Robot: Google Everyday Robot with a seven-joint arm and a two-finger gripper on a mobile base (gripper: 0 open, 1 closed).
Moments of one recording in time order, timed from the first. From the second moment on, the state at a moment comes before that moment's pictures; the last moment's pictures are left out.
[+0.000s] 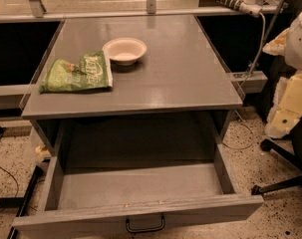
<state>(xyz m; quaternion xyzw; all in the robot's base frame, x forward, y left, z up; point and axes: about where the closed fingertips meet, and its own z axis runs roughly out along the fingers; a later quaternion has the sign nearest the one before) 0.438 -0.217 0.976 -0.60 0.78 -0.03 0.16</state>
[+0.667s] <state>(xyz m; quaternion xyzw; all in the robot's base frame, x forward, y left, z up) 0.411 -0.210 0.970 -0.61 0.77 -0.04 0.18</state>
